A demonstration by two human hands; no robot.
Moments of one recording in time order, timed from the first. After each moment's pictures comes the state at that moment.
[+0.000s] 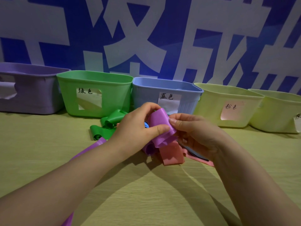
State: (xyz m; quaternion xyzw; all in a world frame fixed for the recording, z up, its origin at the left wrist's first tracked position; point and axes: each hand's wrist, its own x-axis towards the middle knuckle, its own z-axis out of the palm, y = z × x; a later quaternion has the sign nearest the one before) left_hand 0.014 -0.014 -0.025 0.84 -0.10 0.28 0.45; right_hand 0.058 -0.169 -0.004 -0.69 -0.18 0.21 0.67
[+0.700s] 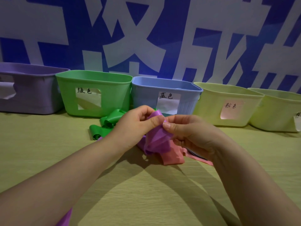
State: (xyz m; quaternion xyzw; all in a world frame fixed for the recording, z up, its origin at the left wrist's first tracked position) left_hand 0.018 -0.013 -0.024 0.76 -0.12 0.18 0.62; right_hand 0.052 -0.170 -0.001 -0.72 -0.23 0.23 0.61
